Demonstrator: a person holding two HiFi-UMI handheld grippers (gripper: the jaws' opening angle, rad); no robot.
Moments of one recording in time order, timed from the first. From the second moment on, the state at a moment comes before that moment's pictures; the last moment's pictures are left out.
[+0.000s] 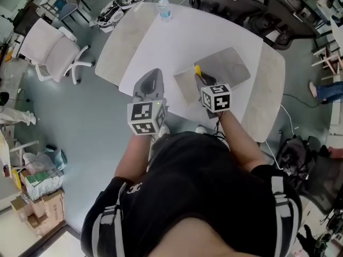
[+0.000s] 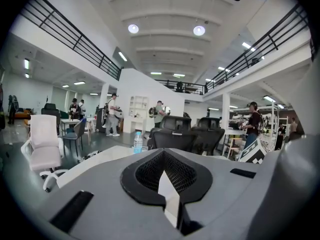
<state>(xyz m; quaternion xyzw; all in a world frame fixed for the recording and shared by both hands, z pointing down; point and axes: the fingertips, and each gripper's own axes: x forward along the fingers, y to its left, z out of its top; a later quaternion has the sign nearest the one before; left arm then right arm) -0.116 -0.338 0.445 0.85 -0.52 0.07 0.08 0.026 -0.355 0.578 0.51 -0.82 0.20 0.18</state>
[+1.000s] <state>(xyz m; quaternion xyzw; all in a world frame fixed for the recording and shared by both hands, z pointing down) -0.169 -0.344 0.459 0.82 -0.56 0.07 0.10 0.011 -0.376 0.674 0.51 -0.75 0.28 0.32</state>
